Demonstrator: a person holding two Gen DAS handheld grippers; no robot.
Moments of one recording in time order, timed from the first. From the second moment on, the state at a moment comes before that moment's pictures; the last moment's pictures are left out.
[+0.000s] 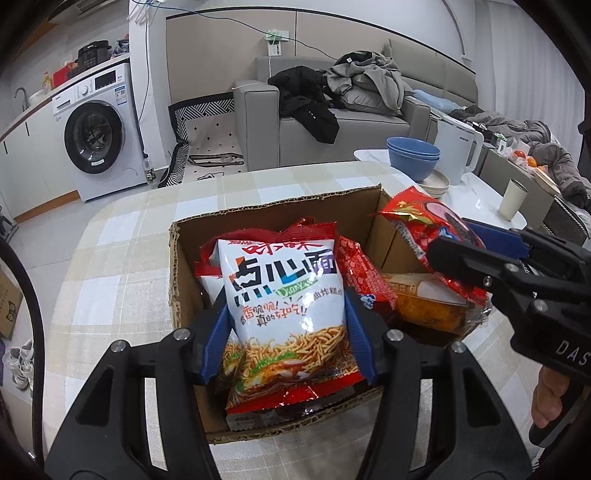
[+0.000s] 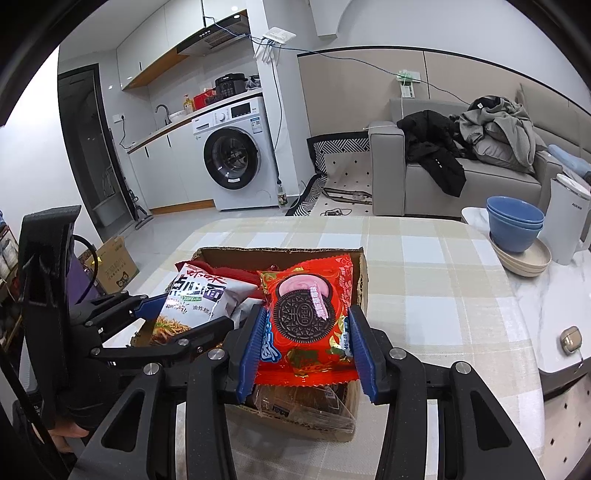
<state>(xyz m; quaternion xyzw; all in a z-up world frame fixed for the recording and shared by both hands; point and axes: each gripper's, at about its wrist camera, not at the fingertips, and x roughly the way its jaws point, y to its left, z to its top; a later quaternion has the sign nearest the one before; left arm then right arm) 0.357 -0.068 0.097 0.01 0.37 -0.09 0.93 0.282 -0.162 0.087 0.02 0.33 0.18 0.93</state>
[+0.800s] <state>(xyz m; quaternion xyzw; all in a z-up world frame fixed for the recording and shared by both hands) 0.309 -0.048 0.127 -0.01 0.32 -0.08 0.94 0.253 -0.178 0.098 0.04 0.29 0.19 0.94</state>
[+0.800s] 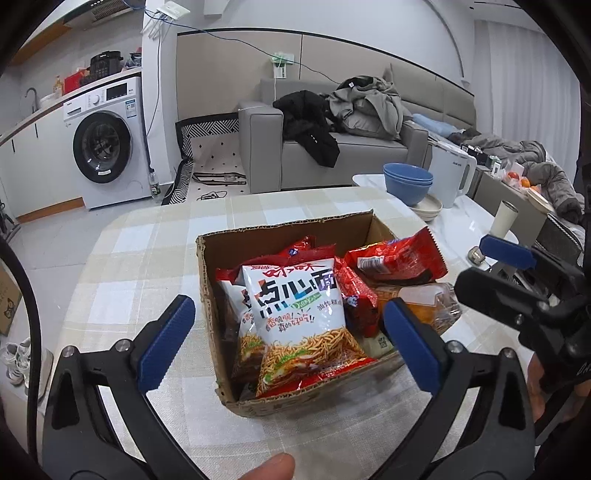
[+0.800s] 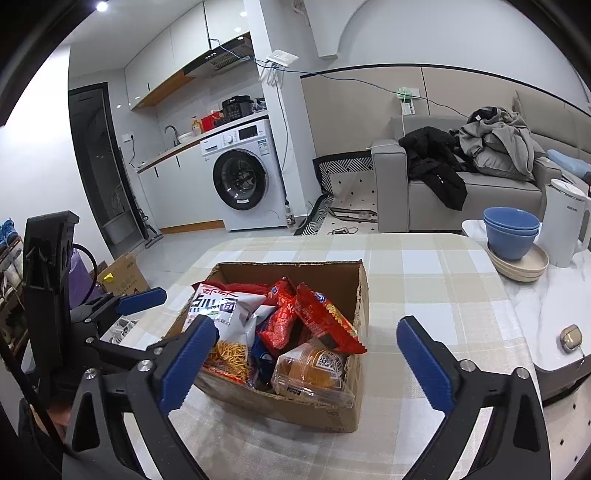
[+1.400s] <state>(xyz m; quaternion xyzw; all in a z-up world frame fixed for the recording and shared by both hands) 0.240 -0.028 0.130 -0.01 0.29 -0.08 0.95 0.213 -0.176 0.090 0.03 0.26 0.21 0.94</state>
